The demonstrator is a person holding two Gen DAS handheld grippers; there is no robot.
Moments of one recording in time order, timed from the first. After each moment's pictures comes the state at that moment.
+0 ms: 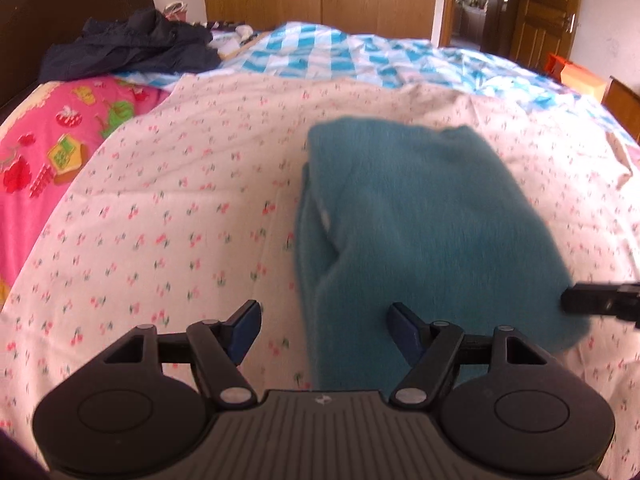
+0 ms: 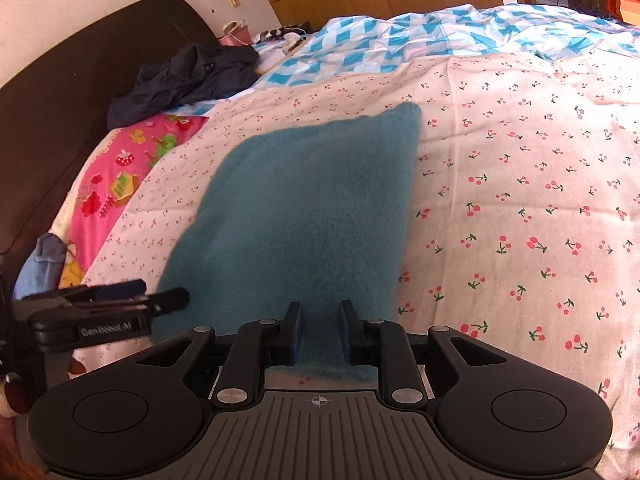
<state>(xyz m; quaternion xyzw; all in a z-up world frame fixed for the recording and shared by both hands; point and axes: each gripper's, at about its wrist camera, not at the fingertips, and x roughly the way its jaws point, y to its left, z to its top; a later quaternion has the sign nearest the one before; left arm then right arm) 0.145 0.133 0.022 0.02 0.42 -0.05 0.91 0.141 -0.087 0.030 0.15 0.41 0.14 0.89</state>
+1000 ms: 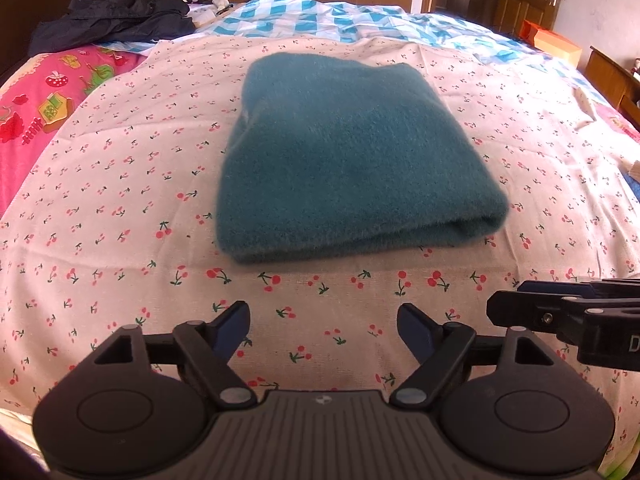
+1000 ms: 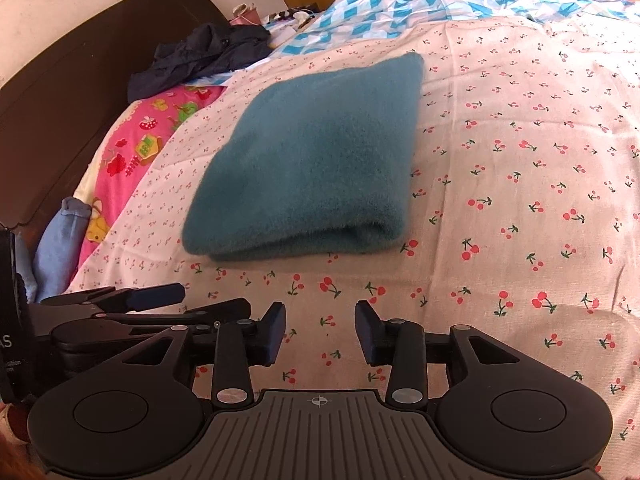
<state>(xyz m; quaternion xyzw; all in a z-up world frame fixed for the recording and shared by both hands) 0.068 0.090 0.008 0.02 0.45 -0.07 0.89 0.064 -0.081 0.008 0.15 0.43 0.15 0.87</state>
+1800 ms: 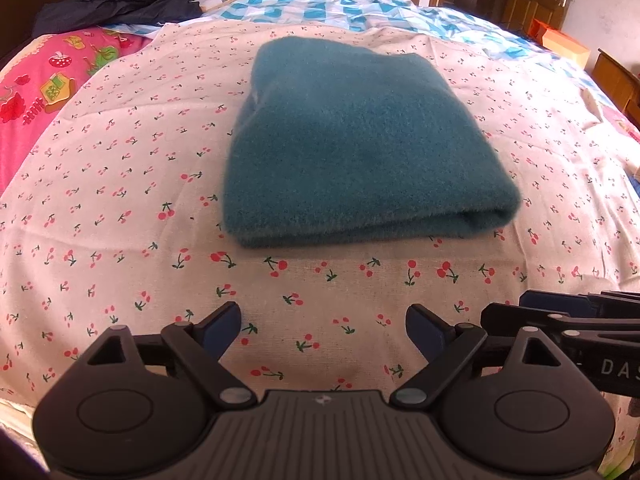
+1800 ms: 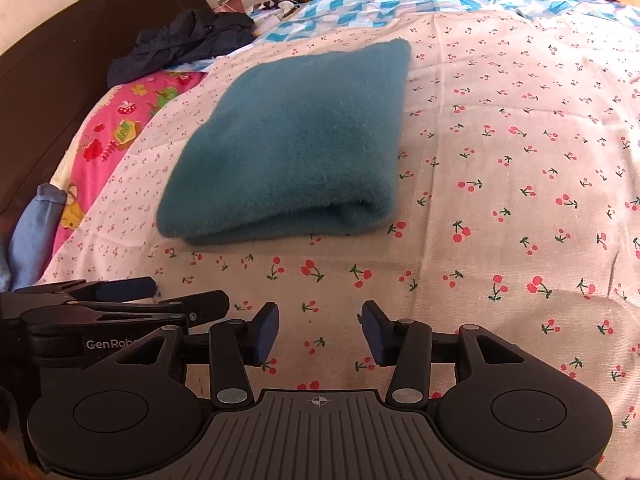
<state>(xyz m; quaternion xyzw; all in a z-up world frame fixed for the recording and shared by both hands) 0.068 0.092 0.003 0.01 0.47 -0.07 0.88 0.066 -0.071 -0.006 0.13 0.45 0.12 0.87</state>
